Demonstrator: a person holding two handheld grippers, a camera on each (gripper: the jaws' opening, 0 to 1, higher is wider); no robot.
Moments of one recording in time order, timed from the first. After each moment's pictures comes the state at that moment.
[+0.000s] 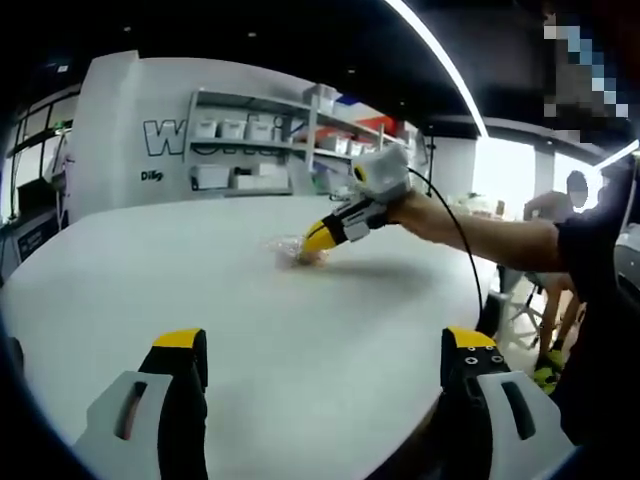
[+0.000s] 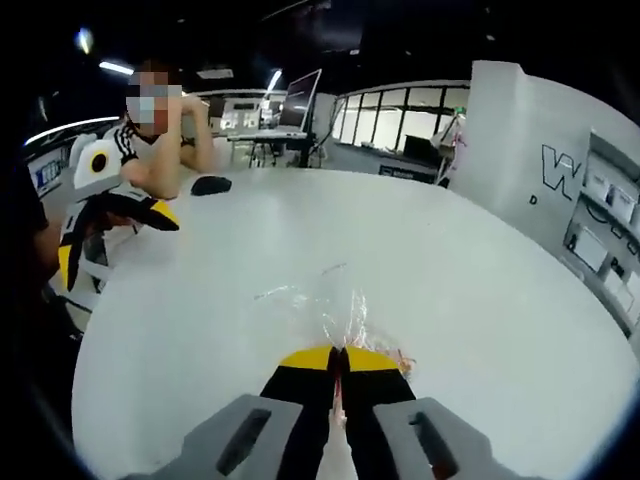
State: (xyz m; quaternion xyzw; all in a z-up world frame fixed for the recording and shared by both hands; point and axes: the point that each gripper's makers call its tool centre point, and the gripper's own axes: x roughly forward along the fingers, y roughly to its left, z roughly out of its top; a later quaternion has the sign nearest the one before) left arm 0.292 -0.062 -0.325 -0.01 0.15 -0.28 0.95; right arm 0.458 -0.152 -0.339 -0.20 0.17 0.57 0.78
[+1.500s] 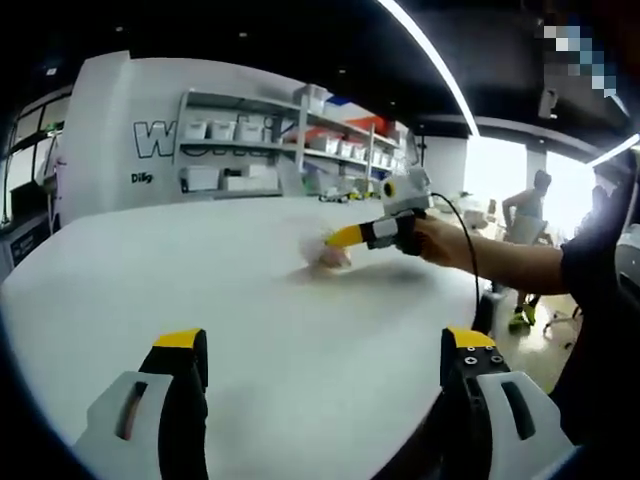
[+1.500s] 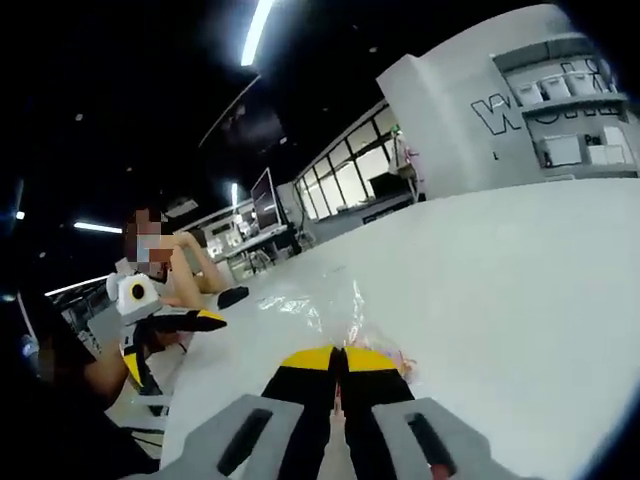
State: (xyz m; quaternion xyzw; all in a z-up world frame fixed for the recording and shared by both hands) left arm 0.296 -0.079 -0.321 0.00 0.14 -0.30 0.94; right arm 0.428 -0.195 -0.316 0.10 0.18 0.56 0.80
